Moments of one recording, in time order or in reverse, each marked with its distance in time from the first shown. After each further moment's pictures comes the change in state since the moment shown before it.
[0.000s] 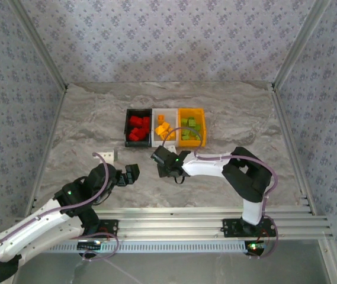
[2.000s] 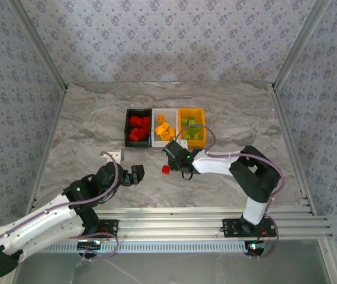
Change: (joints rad) left arm -0.016 0.084 -0.028 0.089 0.011 0.016; right arm -0.108 -0.092 -0.141 0.134 0.011 0.043
